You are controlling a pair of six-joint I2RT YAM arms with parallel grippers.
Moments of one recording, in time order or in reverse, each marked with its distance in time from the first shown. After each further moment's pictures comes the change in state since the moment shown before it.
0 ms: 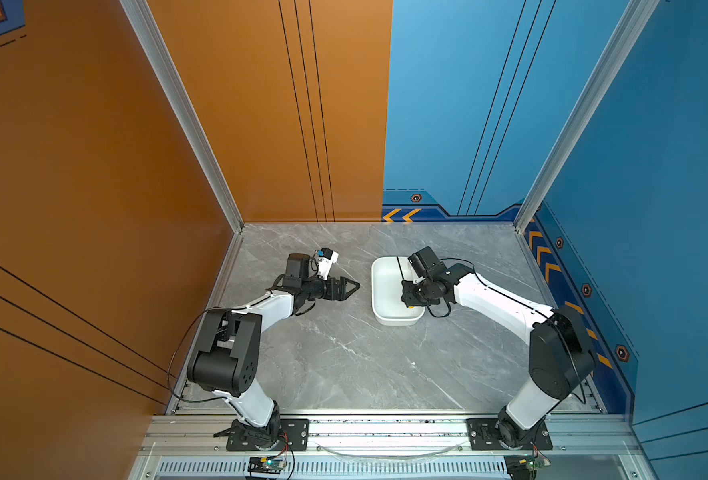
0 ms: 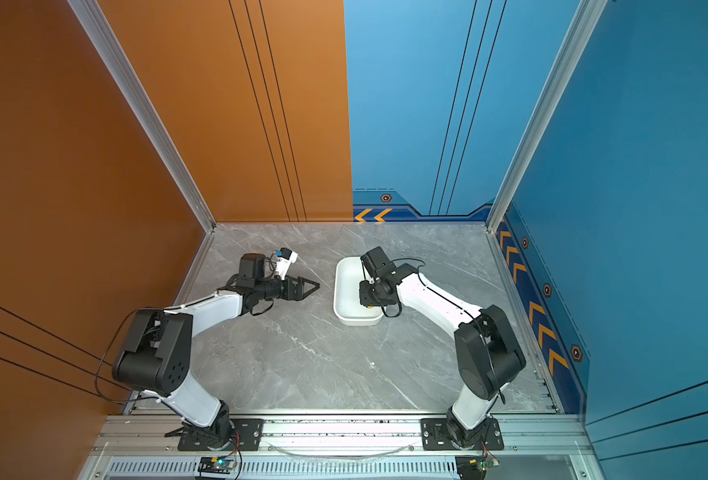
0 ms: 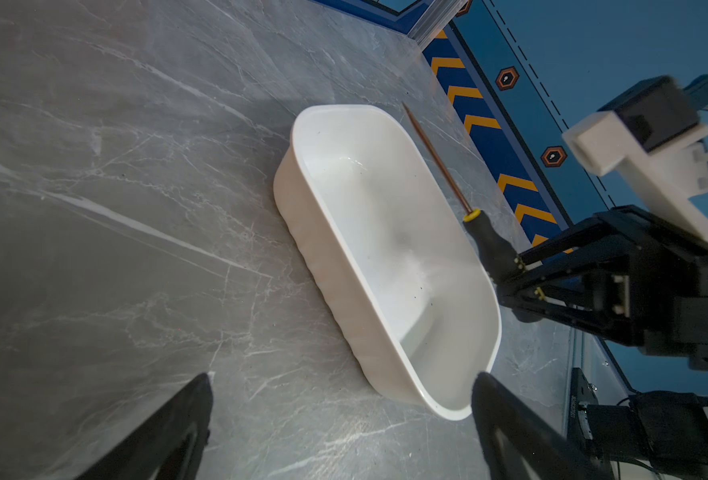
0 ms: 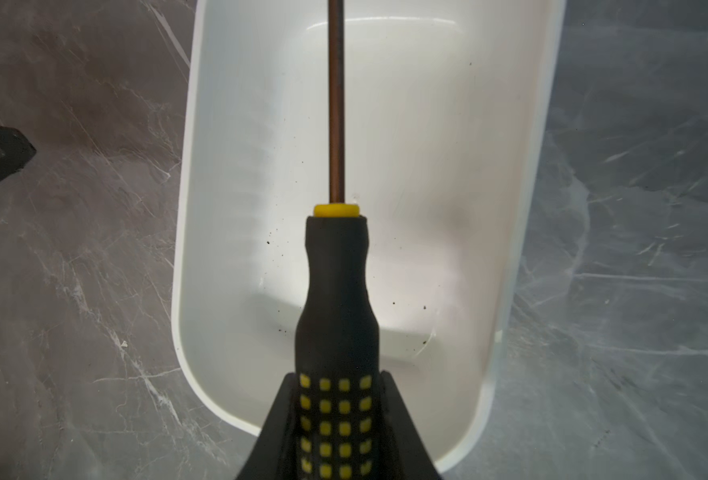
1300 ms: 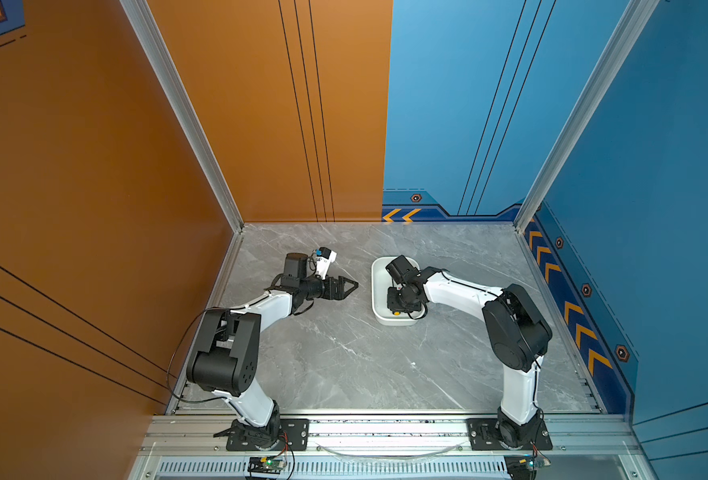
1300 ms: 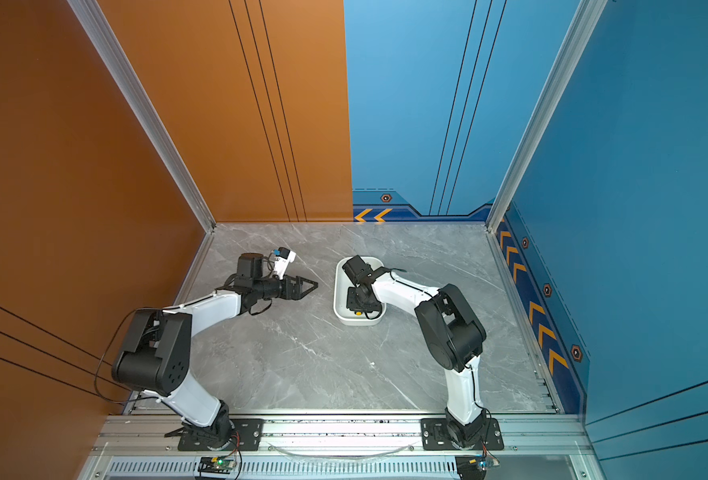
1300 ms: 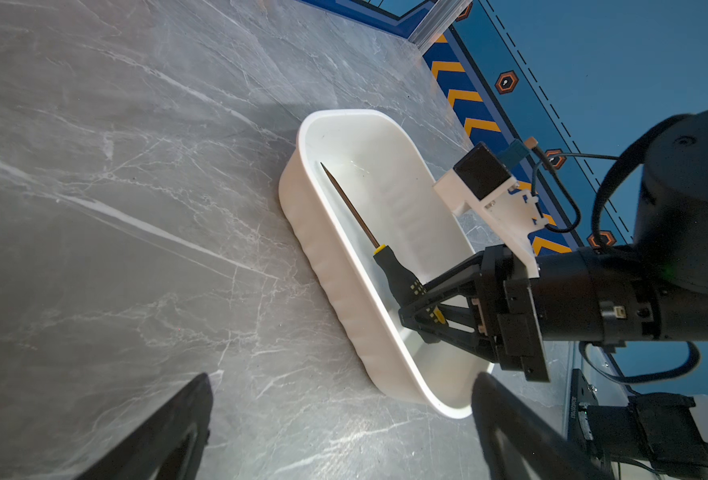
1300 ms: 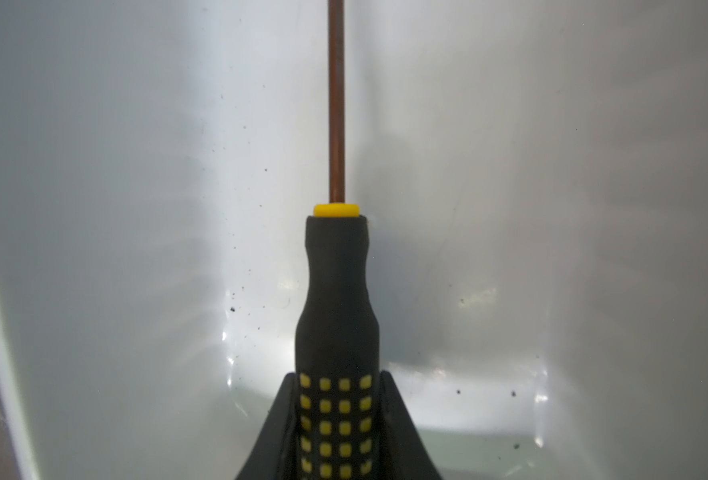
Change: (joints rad) left arm 0.020 0.000 0.000 -0.001 0.007 0.007; right arm 0.052 0.244 0.099 0.047 0.043 0.163
